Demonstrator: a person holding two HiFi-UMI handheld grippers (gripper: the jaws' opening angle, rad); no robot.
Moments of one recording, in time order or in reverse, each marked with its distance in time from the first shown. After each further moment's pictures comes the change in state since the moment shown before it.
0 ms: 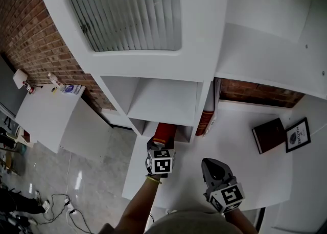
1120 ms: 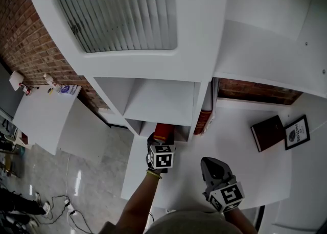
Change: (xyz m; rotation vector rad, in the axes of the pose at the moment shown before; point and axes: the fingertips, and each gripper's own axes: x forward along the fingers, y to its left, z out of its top) left arm 0.029 -0.001 -0.001 0.043 0.022 0.005; right arm 0.004 -0.006 0.002 0.005 0.003 -0.021
